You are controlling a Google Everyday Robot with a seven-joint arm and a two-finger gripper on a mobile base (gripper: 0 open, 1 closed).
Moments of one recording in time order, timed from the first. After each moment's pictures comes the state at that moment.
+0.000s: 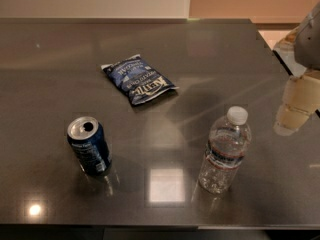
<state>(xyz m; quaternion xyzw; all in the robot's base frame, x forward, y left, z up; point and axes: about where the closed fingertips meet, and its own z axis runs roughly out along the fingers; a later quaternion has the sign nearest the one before) 0.438 -0.217 0.976 -0.60 0.78 -0.03 0.16</state>
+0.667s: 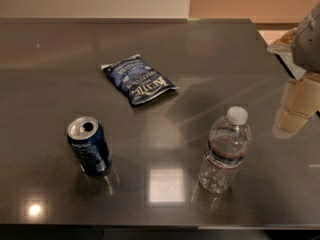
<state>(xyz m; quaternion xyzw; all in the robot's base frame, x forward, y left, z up) 0.433 -0.205 0.977 -0.62 0.76 -0.02 0.17</state>
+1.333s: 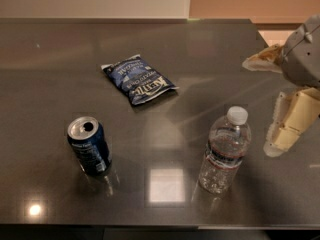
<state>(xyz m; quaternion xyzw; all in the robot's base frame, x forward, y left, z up) 0.405 -0.167 0.964 -0.67 0.71 0.10 0.20</state>
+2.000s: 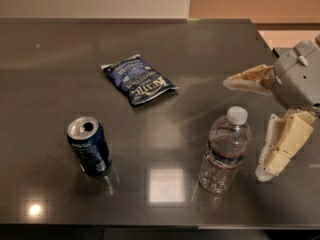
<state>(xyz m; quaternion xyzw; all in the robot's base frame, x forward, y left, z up) 0.375 -0.135 0.949 -0.69 0.66 0.20 0.24</state>
